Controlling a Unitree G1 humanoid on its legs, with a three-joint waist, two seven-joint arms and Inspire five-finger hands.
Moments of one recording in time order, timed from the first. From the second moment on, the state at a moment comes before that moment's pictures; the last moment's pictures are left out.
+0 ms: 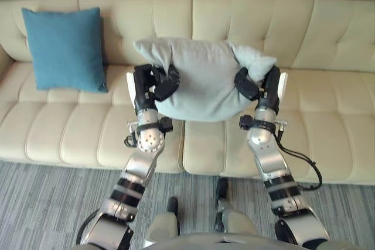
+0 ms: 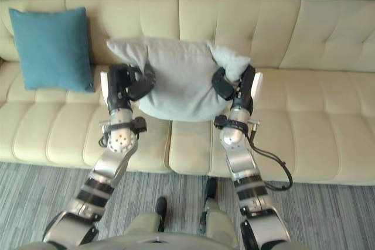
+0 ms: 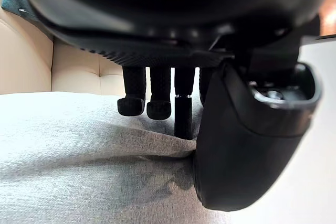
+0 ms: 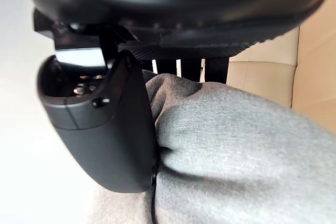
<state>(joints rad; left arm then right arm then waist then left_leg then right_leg) -0.37 0.21 -0.26 0.12 -0.08 -0.10 0.60 -0.41 -0.11 0.12 0.23 -0.16 -0.01 -0.60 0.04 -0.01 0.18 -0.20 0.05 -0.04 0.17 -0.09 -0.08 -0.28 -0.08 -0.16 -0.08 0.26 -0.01</state>
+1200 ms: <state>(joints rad) -1.16 0.45 -0.09 0.78 -0.40 -0.12 0.53 -1.30 -0.31 -0.05 0.90 0.40 -0.07 -0.60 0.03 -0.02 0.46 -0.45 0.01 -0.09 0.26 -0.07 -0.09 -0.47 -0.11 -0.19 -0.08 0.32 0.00</state>
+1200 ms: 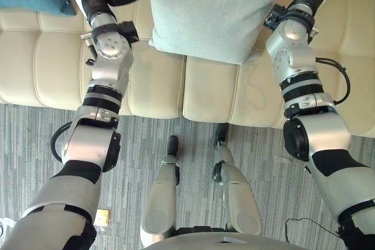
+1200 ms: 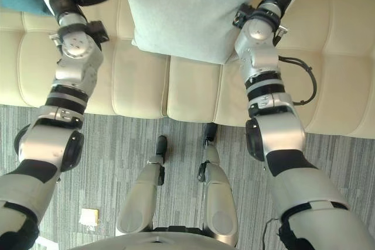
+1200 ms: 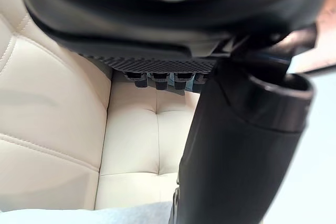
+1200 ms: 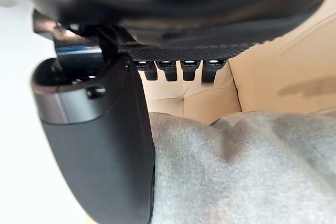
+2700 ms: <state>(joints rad) 0.09 0.00 0.17 0.91 -0.11 -0.08 0.13 0.21 0.03 -0.25 0.77 0.11 -0.06 -0.18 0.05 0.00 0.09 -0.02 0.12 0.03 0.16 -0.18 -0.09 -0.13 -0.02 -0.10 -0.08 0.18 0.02</state>
